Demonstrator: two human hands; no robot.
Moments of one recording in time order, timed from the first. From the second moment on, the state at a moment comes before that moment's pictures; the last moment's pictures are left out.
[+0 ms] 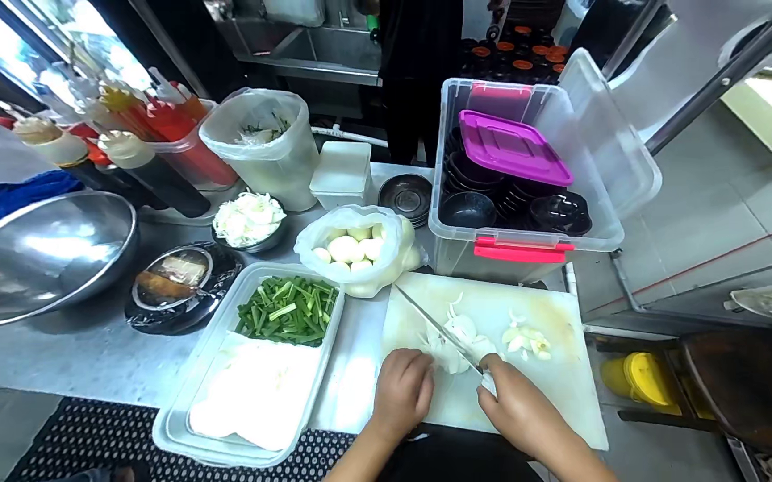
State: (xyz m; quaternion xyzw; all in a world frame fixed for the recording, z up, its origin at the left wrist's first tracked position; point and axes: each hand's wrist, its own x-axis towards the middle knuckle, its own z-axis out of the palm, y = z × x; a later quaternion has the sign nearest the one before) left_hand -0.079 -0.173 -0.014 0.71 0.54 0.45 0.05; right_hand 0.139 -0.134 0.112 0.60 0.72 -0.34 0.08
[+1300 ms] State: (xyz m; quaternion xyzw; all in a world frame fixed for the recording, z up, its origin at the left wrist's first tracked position) left_hand -0.054 -0.115 -0.025 0.70 0.61 0.28 0.23; right_hand 0.253 -0.256 0.063 0.71 0.44 -0.52 -0.19
